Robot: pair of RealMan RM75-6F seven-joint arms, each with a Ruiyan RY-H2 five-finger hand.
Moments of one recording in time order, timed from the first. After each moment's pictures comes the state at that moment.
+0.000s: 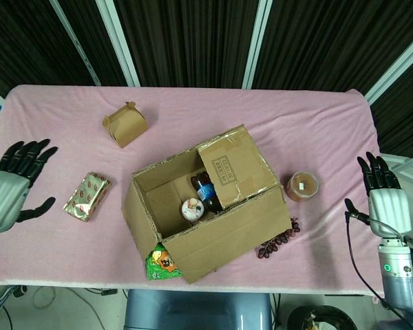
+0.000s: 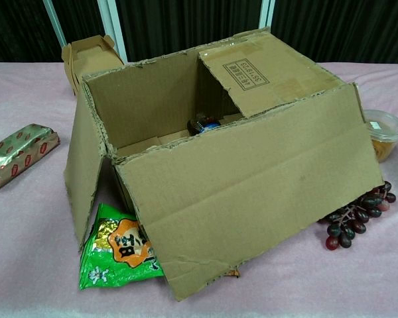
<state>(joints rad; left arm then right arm) -0.41 -0.73 -0.02 -2.02 1.45 1.43 0.14 0.25 -1.28 0.20 -1.44 -1.44 1.51 -0.09</state>
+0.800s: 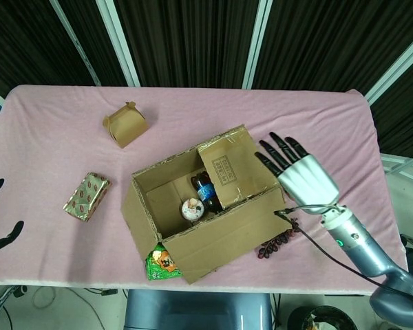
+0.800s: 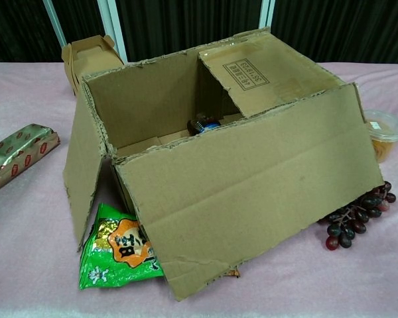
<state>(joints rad) -0.13 -1.17 -0.01 -1.54 1.48 1.69 0.01 0.60 -1.01 0.30 -1.82 -1.63 1.14 -0.38</state>
